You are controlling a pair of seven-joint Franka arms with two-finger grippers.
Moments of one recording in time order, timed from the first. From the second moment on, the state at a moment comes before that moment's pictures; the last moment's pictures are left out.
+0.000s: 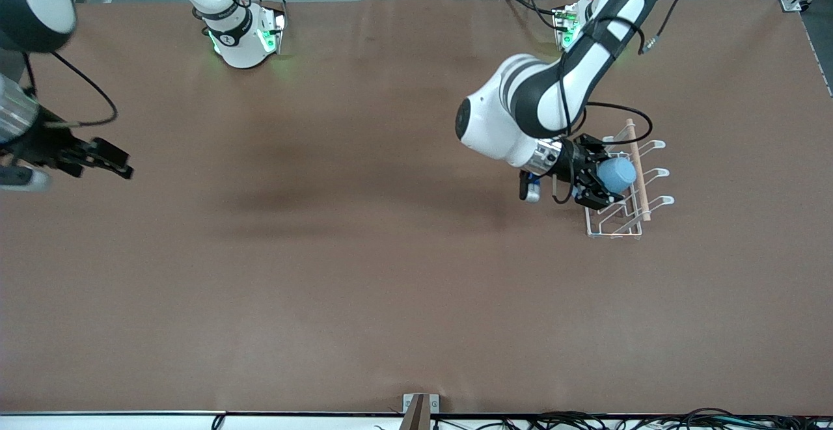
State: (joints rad) left arm -0.24 0.47 -0.48 -1.78 1.16 1.34 0.65; right arm -0.12 -0.02 0.06 -1.70 0.02 1.75 0.02
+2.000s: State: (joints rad) left arm -0.24 0.63 -0.35 -1.78 1.17 1.33 0.61; right arm -0.08 -0.04 -0.05 -1.54 0.00 1.58 0.04
